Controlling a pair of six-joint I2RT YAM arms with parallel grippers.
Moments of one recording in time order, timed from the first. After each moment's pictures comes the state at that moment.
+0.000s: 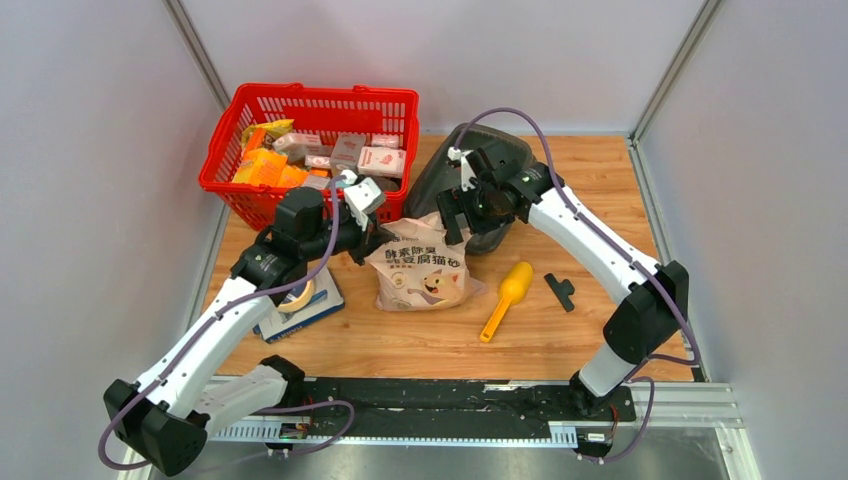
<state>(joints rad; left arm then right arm) -0.50 0.98 0.98 -0.36 0.46 0.13 0.61 1.64 1.59 -0.94 -0.14 0.19</state>
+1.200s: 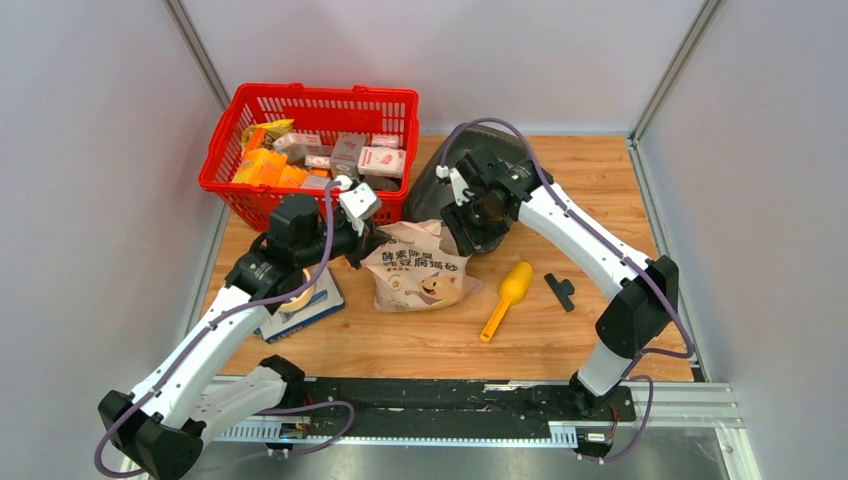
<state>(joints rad) -0.51 0.93 0.95 -0.35 0.43 0.14 0.66 1.69 1.68 -1.13 -0.10 0.06</state>
